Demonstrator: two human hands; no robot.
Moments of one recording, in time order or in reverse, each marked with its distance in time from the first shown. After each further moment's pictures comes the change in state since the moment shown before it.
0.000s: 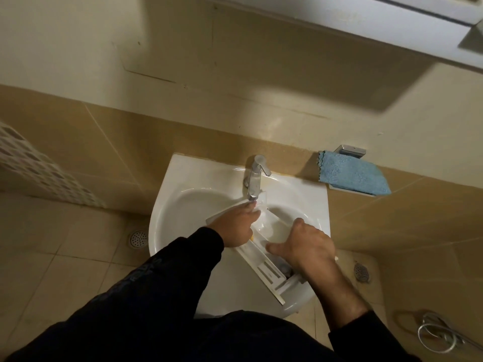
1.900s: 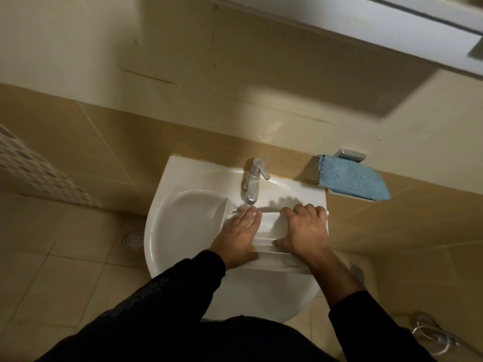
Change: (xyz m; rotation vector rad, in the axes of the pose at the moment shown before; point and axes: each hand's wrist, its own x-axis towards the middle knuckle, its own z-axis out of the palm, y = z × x) left_hand 0.000 0.015 0.041 -0.050 0.108 -0.187; right_hand 0.054 0.017 0.019 -0.251 0.314 -0.360
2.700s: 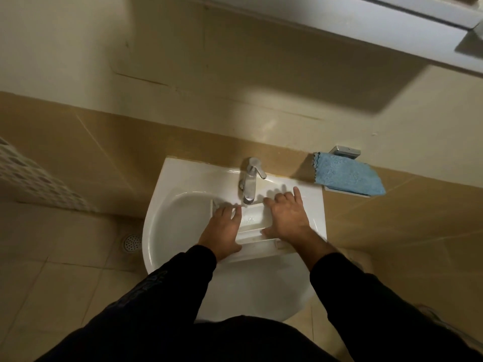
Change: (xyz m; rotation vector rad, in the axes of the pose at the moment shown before) left_hand 0.001 -0.021 -0.012 0.108 0.074 -0.087; right_hand 0.046 -0.014 0.013 0.012 -0.105 -0.163
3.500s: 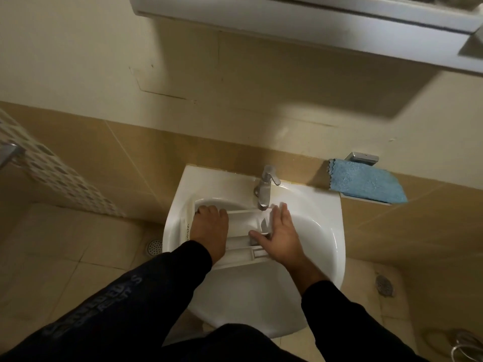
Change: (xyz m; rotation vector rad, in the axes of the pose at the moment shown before) left_hand -0.038 -0.007 -0.078 0.565 -0.229 -0.240; right_hand -0.013 -0.044 0.050 0.737 0.076 0.168
